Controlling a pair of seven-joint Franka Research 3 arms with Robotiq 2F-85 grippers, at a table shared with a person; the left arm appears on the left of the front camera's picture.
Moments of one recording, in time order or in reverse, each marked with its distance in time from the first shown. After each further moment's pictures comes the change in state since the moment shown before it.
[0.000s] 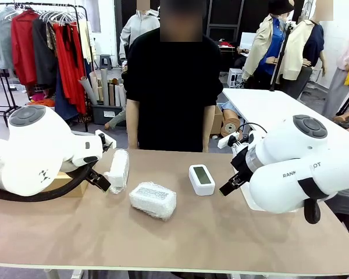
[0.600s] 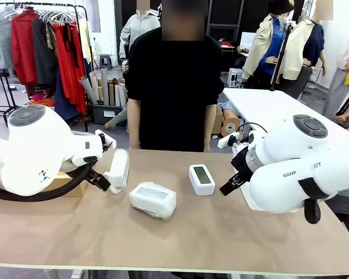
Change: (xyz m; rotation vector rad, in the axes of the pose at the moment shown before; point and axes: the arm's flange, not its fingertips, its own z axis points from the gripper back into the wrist) left arm 0.000 0.000 0.000 0.000 0.000 0.000; right arm 0.000 0.000 0.000 0.000 0.000 0.000
